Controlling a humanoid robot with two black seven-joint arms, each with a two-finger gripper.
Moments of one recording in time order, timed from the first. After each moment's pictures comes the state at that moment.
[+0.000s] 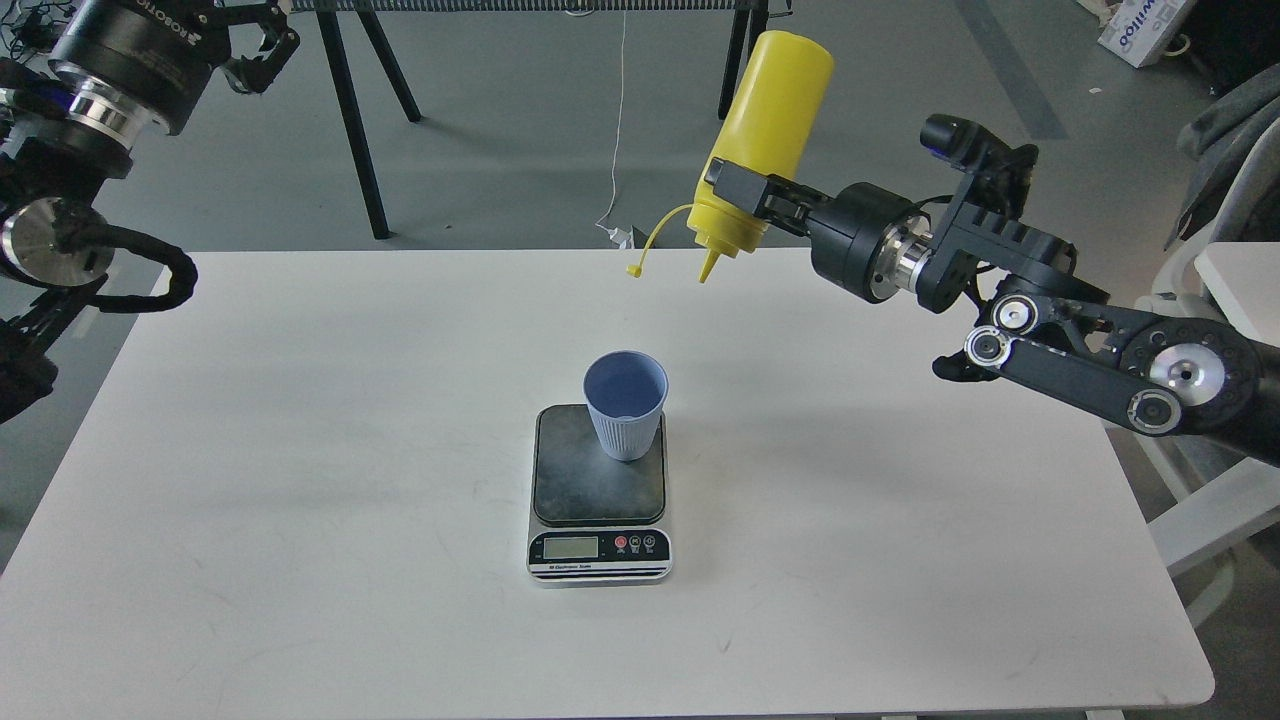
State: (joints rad) left arm -0.98 0.64 -0.59 -0.87 -0.03 -0.42 -0.45; right arm 1.02 -0.54 0.29 1.33 -0.94 -0.13 0.06
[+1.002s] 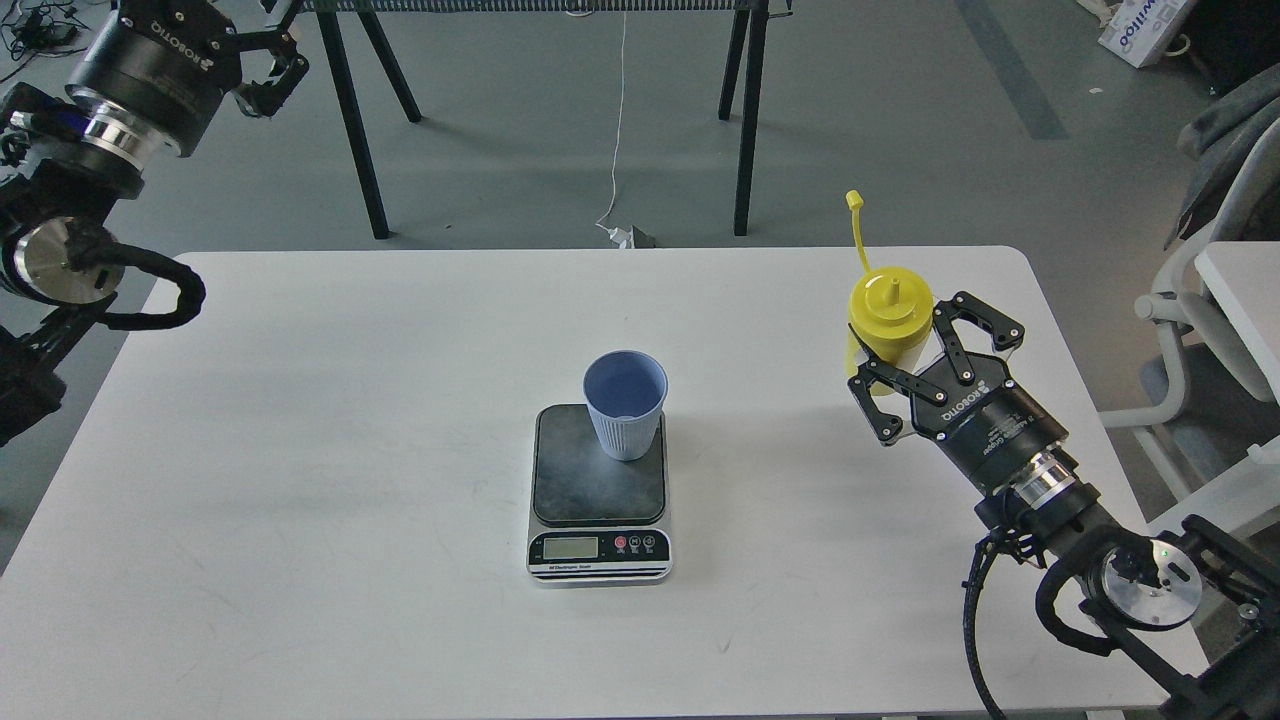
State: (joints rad) left arm -0.95 0.63 -0.59 -0.87 -0.03 -0.41 -0.45; right arm 0.16 -0.48 0.92 1.40 0.27 0.46 0.11
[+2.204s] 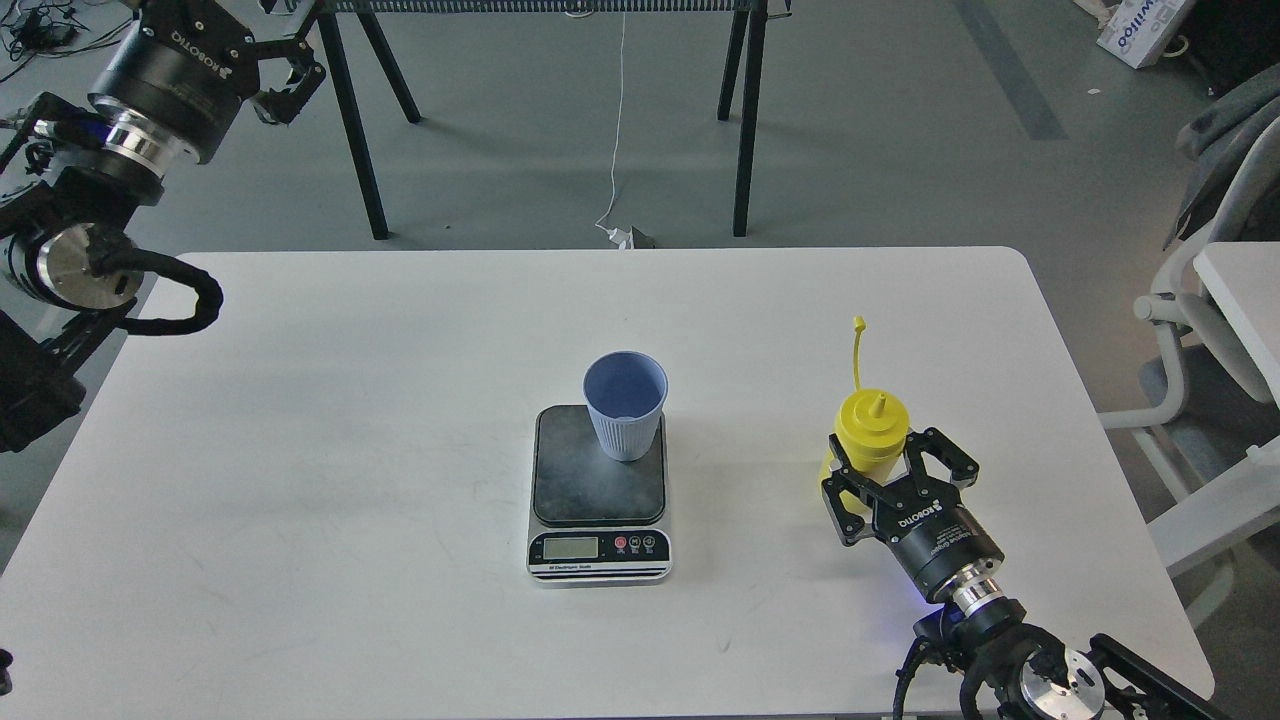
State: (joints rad) left arm -0.94 0.60 -0.59 -0.87 -0.04 -0.41 -0.45; right arm 0.05 -0.25 0.86 1.10 0.35 0.49 0.12
